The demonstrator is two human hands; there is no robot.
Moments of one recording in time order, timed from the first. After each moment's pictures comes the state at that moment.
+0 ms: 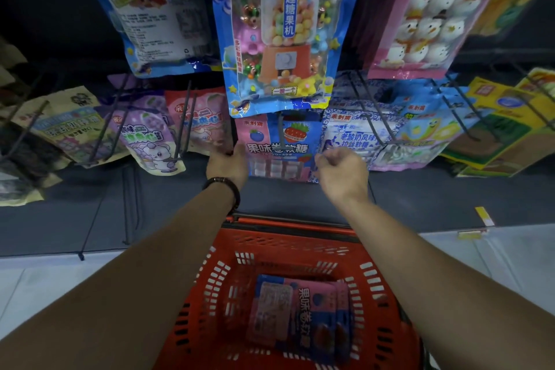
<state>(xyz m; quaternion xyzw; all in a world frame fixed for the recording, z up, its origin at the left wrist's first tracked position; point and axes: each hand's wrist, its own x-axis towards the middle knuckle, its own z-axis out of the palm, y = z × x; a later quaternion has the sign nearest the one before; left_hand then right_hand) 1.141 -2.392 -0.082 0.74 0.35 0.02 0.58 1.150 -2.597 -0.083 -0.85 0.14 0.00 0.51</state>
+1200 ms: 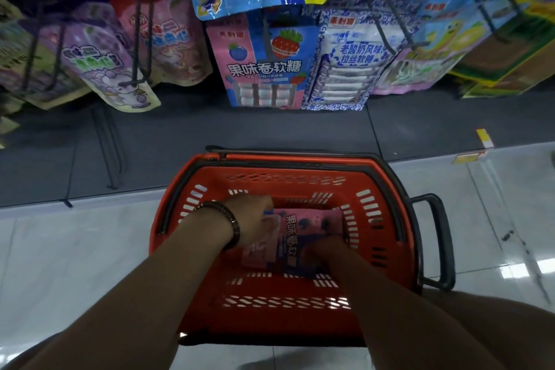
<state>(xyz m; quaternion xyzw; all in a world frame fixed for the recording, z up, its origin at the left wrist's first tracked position) 1.013 -2.429 -0.116 0.88 -0.09 -0.45 0.11 0.968 -2.642 -0.326 -0.79 0.17 0.56 0.17</state>
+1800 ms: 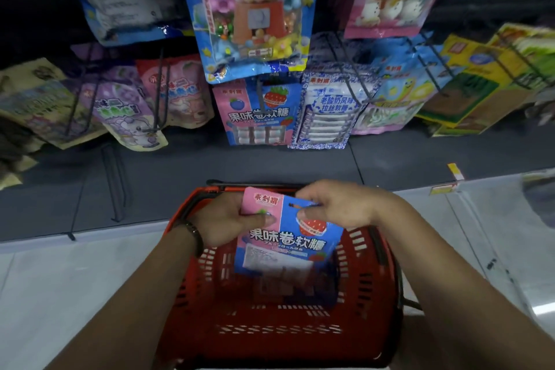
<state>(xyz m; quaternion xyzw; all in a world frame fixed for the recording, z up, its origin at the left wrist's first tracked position) 1.017 -2.399 -0.081 0.80 0.01 -0.32 0.51 1.071 -2.652 -0.060 -0.82 -0.22 0.42 0.31</state>
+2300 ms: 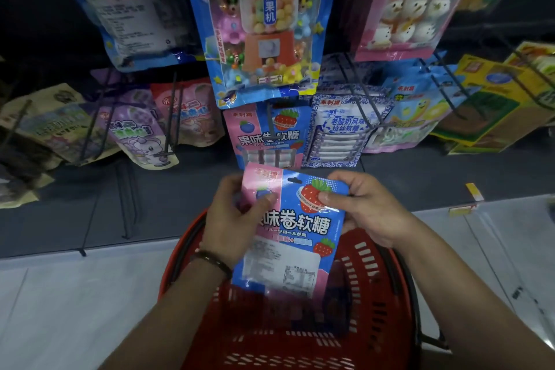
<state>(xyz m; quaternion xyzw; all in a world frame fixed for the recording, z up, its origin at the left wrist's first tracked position) 1.024 -2.425 -0.073 0.78 0.18 0.00 0.60 1.076 -2.664 -0.053 -0.69 0.00 0.29 0.66</state>
